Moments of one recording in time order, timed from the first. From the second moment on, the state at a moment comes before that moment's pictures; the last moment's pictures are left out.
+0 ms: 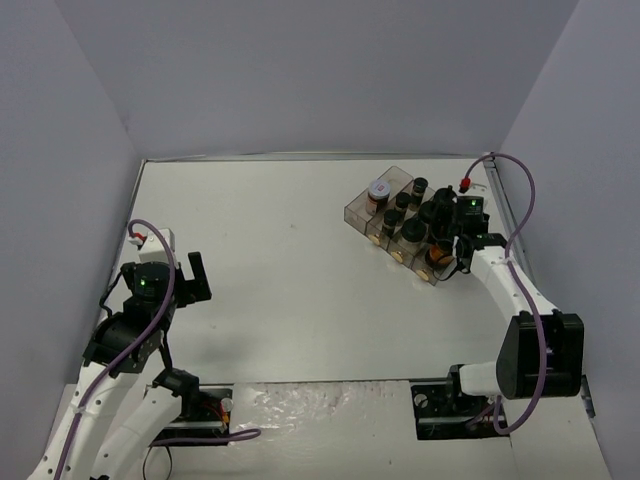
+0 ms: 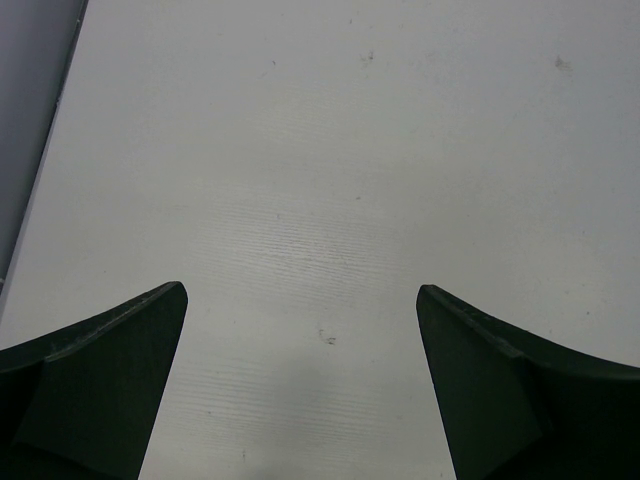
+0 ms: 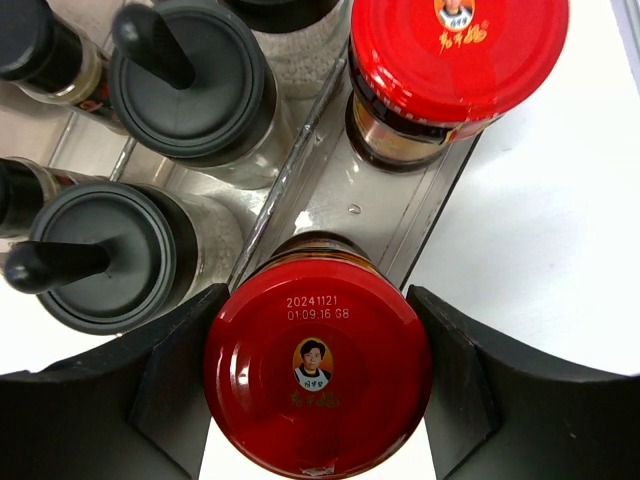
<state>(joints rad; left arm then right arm) -0.33 0.59 0.82 -0.82 -0.39 -0.30 0.02 1.35 0.87 -0.27 0.19 0.26</state>
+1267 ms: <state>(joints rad) -0.41 0.71 1.09 -0.84 -0.45 -0.23 0.02 0.44 1.12 -0.65 0.21 0.14</state>
